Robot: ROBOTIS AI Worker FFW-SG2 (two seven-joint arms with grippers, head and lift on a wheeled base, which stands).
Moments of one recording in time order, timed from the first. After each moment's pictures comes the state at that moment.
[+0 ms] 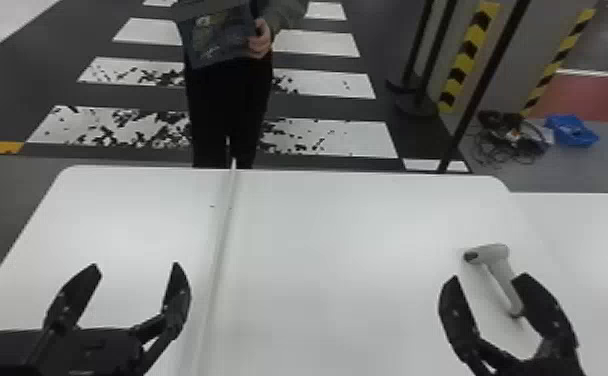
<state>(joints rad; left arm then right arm) 0.66 0.26 -0.19 -2.20 0.16 0.02 0.26 0.83 -0.25 -0.02 -2.11 -0.27 -0.41 -0.01</state>
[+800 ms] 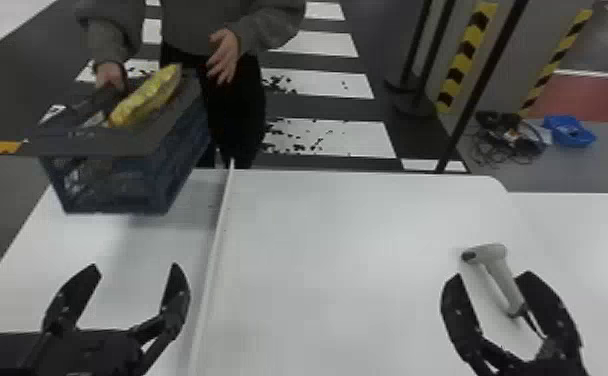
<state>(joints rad) 0.67 0.26 -0.19 -2.20 0.16 0.01 0.25 0.84 -0.25 -0.02 -2.11 -0.27 -0.45 0.00</state>
